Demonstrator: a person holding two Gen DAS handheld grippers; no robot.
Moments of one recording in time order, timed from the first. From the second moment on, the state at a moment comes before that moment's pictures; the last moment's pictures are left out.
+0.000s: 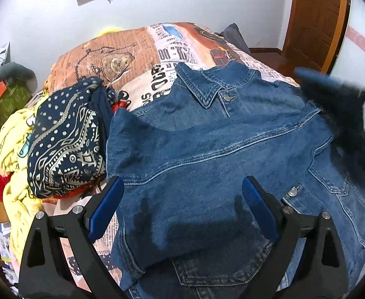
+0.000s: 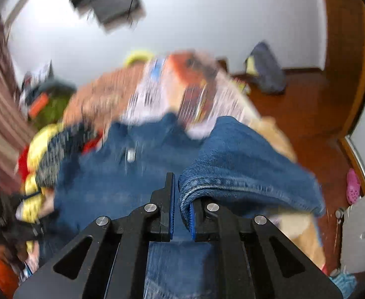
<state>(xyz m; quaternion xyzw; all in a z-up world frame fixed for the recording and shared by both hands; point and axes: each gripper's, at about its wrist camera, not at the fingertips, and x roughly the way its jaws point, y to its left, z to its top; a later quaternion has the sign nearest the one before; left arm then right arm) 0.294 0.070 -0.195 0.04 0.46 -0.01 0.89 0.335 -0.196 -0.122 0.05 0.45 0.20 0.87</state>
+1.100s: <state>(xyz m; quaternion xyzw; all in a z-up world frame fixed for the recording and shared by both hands) 0.291 0.073 -0.206 0.03 0.47 -0.01 0.88 0.383 -0.329 -0.227 0.37 0.51 0.00 0.78</state>
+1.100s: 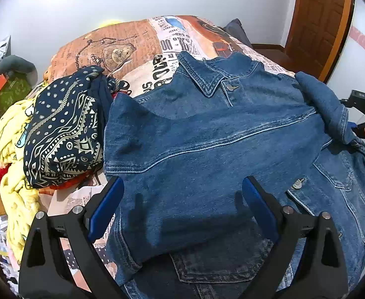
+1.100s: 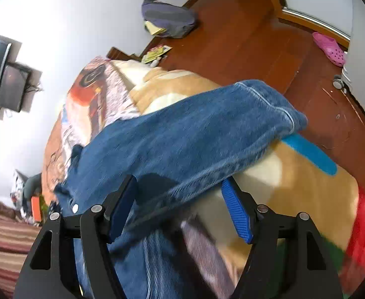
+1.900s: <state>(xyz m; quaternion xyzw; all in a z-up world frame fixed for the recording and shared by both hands) 0.278 0.088 -0.179 0.02 0.44 0.00 0.90 0.357 -0.161 -0.029 0.14 0.35 0.24 0.90</state>
